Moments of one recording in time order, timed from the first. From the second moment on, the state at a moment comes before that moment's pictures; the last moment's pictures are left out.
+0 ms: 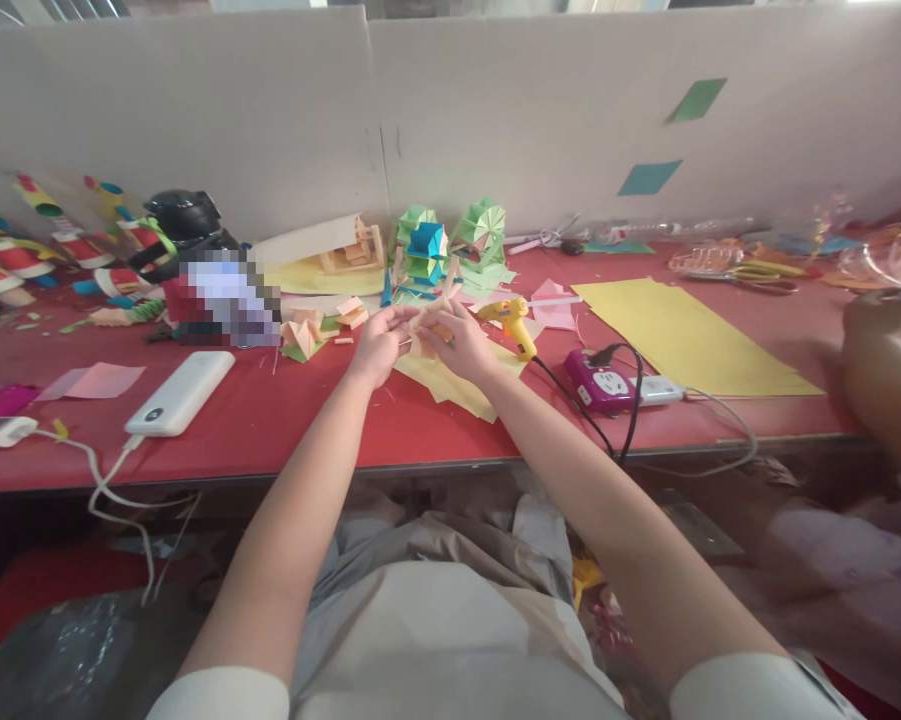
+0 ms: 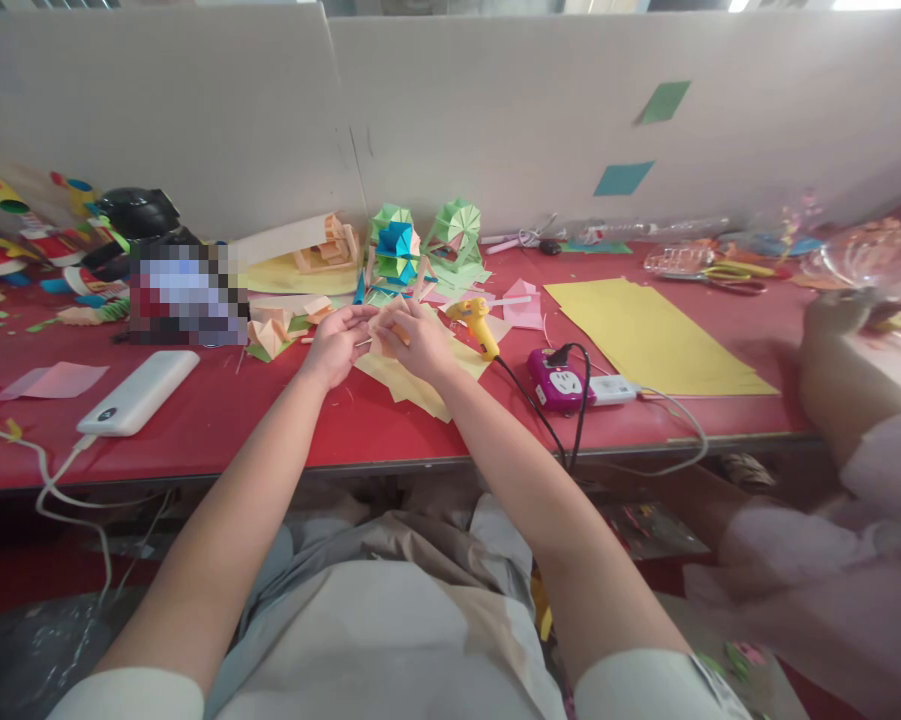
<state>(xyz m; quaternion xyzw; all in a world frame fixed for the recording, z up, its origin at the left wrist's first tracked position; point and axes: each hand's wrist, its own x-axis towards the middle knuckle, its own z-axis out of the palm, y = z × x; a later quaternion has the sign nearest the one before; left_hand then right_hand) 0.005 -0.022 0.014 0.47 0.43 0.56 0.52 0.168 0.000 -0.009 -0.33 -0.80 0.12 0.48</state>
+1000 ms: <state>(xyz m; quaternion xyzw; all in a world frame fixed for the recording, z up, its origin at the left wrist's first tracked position) 0.005 -0.024 0.014 0.51 0.45 0.52 0.51 0.167 0.007 -0.013 -0.40 -0.76 0.19 0.48</state>
